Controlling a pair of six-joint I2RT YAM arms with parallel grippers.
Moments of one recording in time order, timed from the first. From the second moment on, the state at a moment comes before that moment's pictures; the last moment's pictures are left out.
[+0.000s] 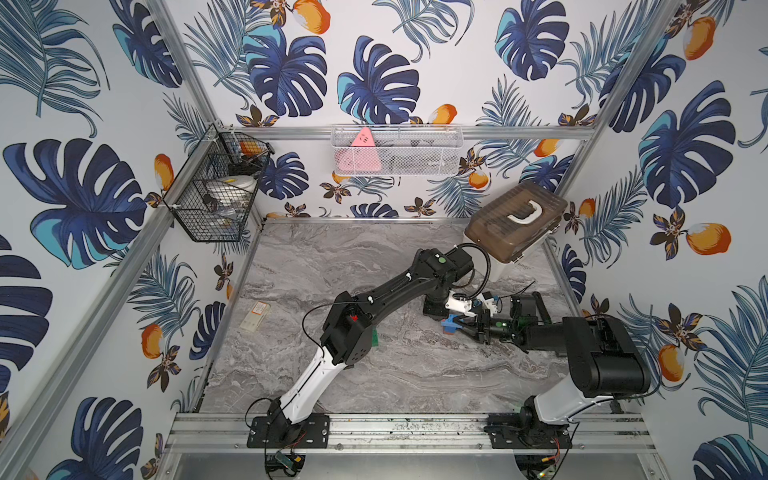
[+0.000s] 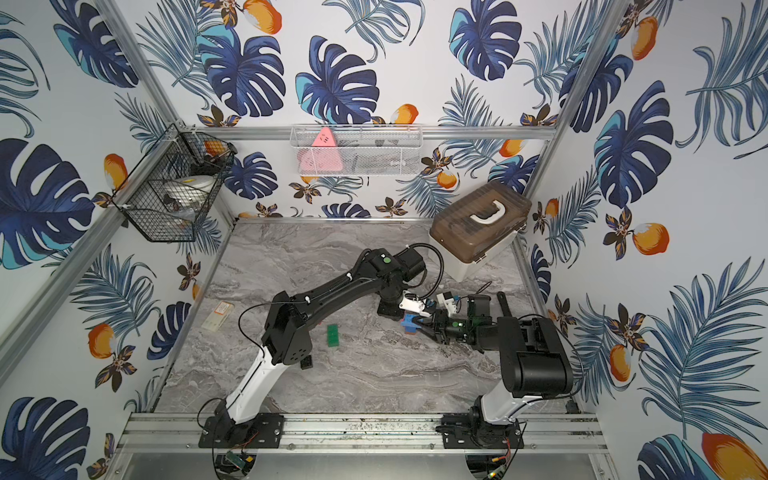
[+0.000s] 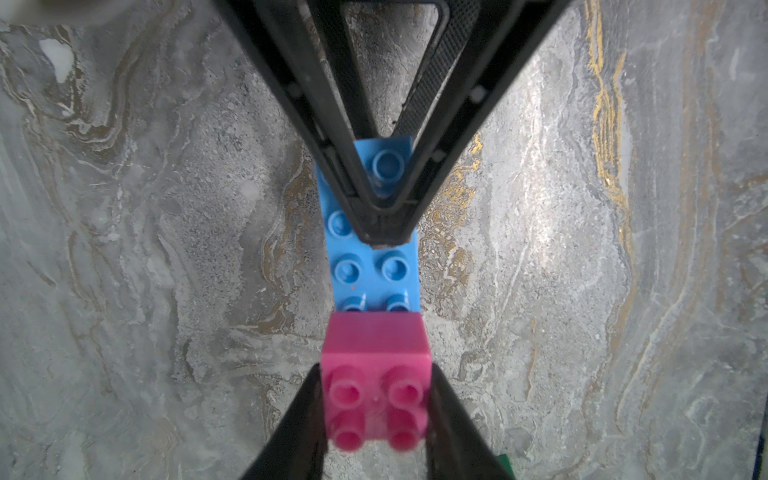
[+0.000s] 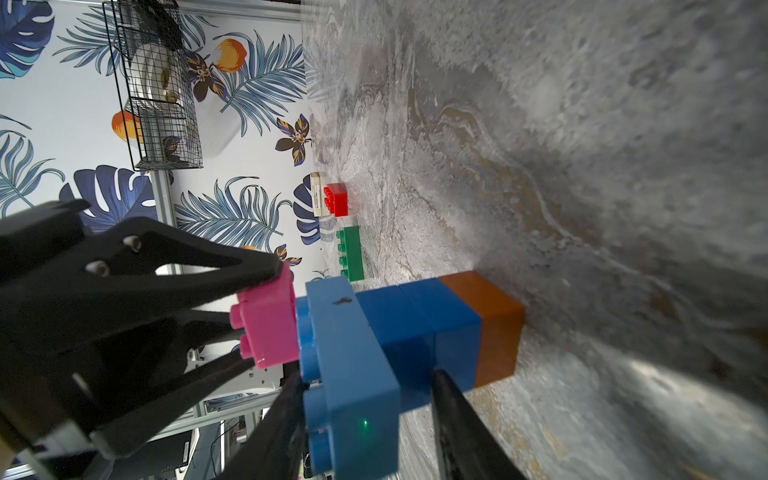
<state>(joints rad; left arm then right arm) -0.85 2.35 2.28 -1.34 0.07 0.89 -0.01 1.61 0.43 0.31 -1.14 0.68</state>
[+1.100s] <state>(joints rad) -0.85 2.41 2.36 -1.40 0.08 0.88 -0.01 1.60 0.42 0.29 -1.14 0.68</state>
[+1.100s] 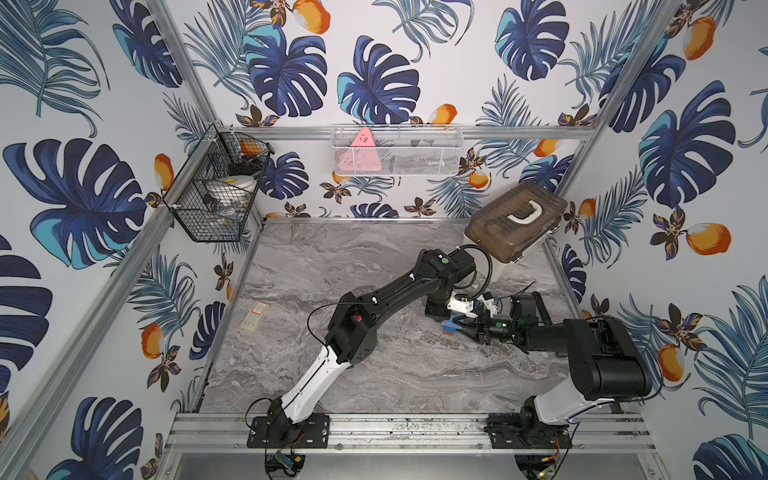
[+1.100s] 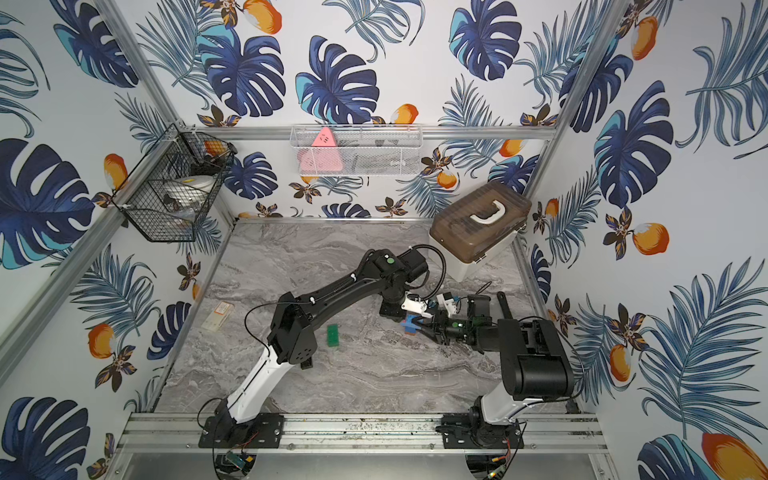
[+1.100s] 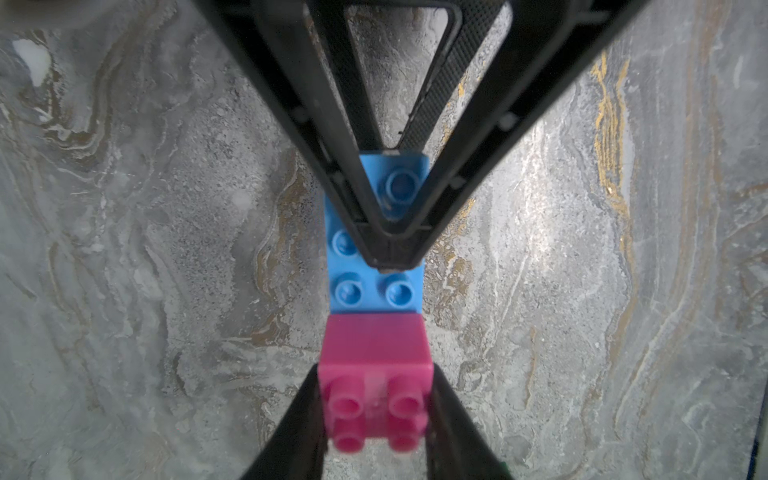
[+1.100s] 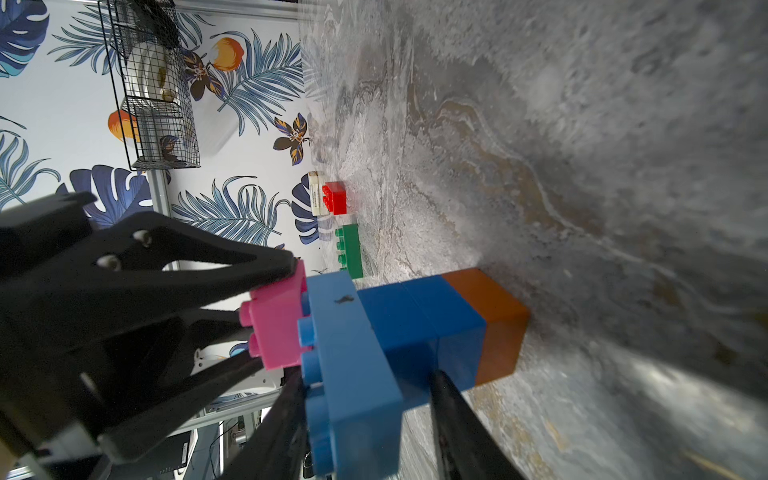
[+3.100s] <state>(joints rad) -0.85 2.27 2.26 -1.34 0.05 0.86 0.01 1.56 0.42 0.29 -1.11 0.69</state>
